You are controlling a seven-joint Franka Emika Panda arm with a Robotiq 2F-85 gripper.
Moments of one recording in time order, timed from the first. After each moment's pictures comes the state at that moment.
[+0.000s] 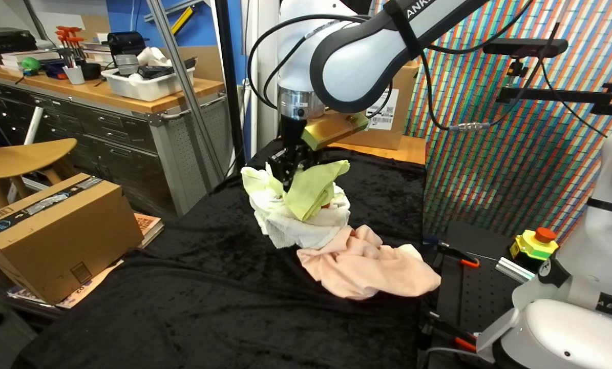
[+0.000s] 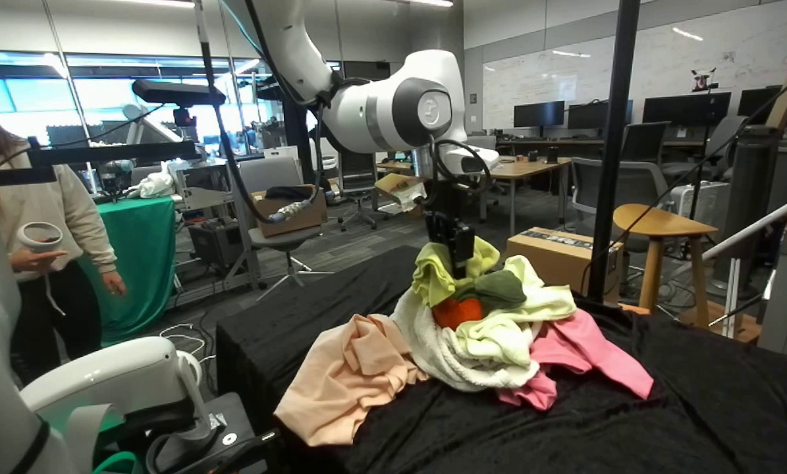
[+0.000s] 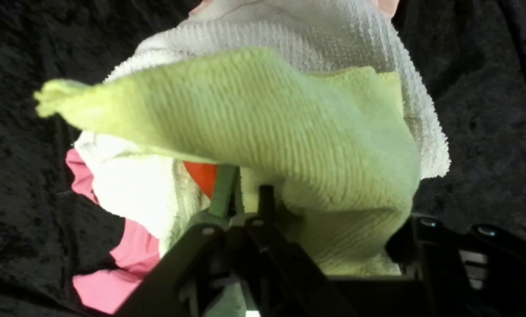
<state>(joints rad) 0.14 0.11 0.06 -2.17 -0.10 2.35 0.53</state>
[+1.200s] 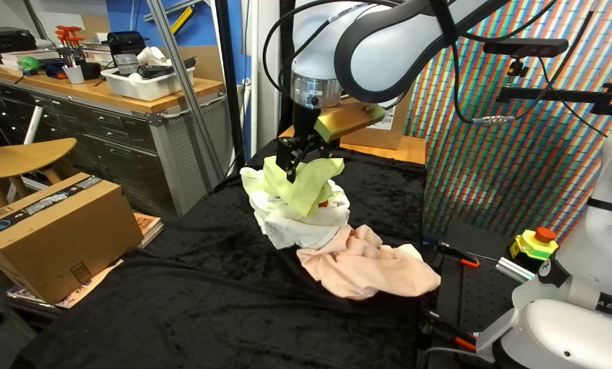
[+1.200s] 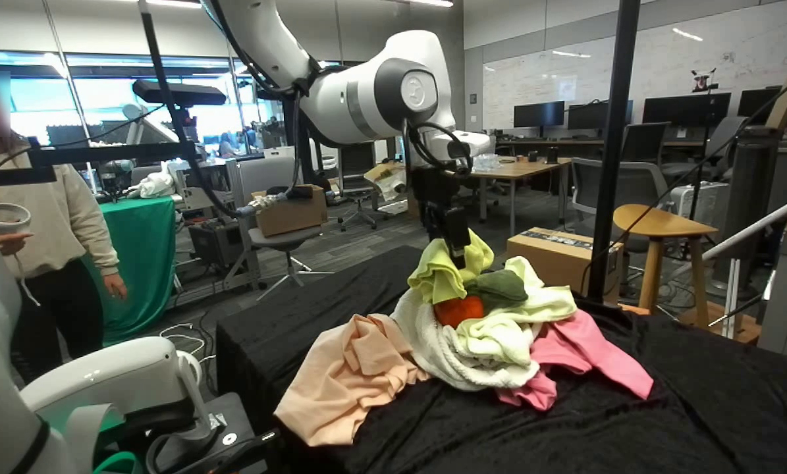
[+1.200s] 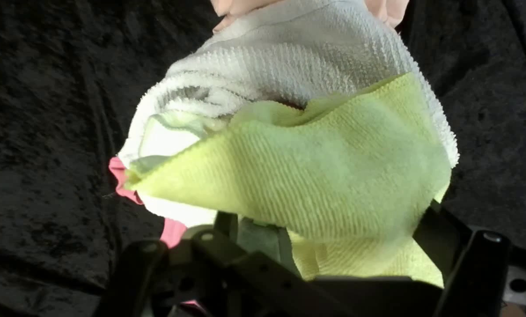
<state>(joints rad) 0.14 0.00 0.07 -2.25 -0.15 2.35 0.62</state>
